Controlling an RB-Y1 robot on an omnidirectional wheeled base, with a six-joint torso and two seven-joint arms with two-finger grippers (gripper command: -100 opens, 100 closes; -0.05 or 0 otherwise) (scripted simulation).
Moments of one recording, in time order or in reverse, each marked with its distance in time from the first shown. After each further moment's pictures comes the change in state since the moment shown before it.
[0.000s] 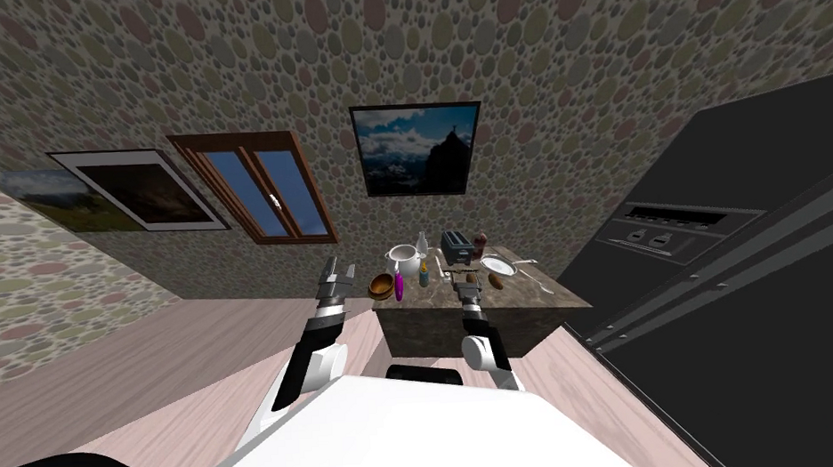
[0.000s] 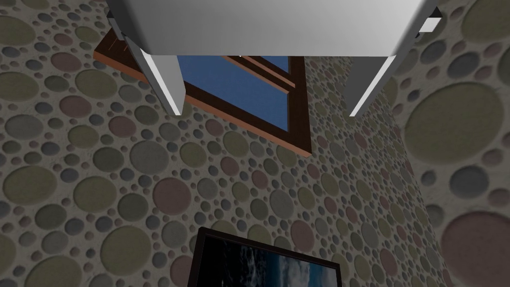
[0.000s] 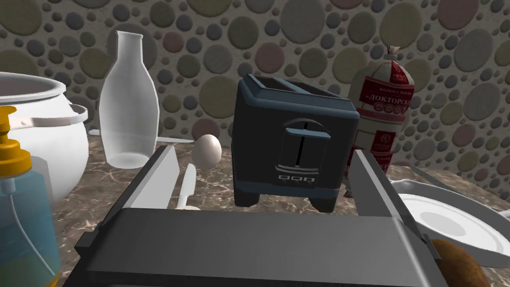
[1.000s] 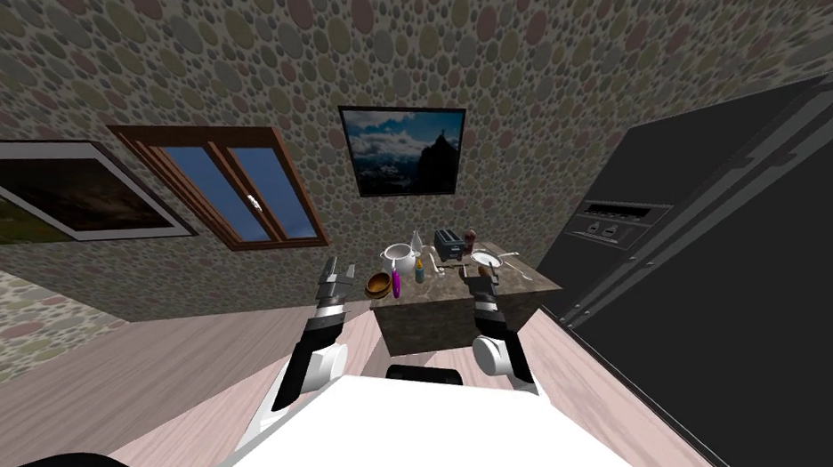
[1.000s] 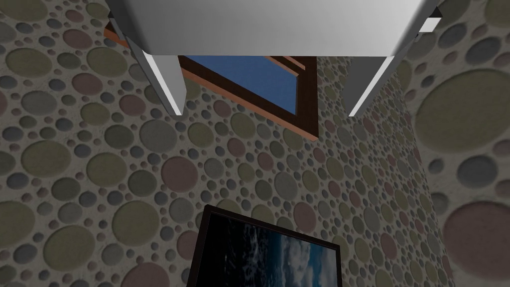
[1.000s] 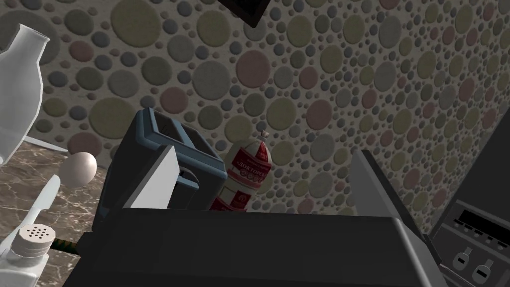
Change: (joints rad) left arm 0.000 0.000 0.000 0.000 0.000 0.000 0.000; right arm 0.087 -0.004 -0.087 -0.226 0.195 0.001 0.255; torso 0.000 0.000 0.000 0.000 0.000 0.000
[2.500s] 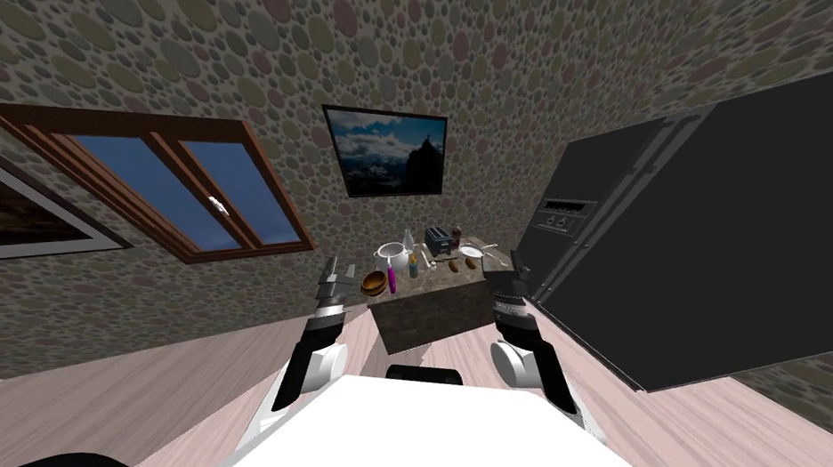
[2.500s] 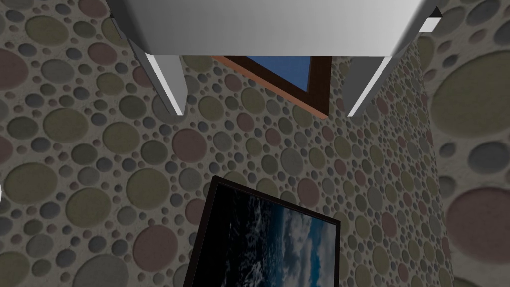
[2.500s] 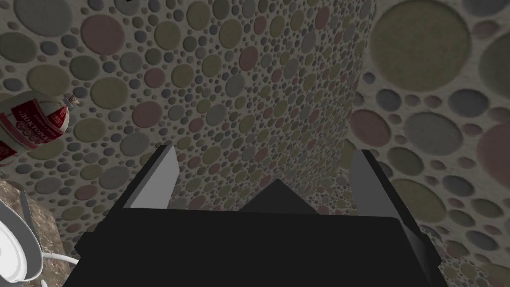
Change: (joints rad) left arm 0.000 0.000 0.000 0.000 0.000 0.000 0.000; right arm 0.106 0.015 -0.124 -0.268 0.288 0.021 0.371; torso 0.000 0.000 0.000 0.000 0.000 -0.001
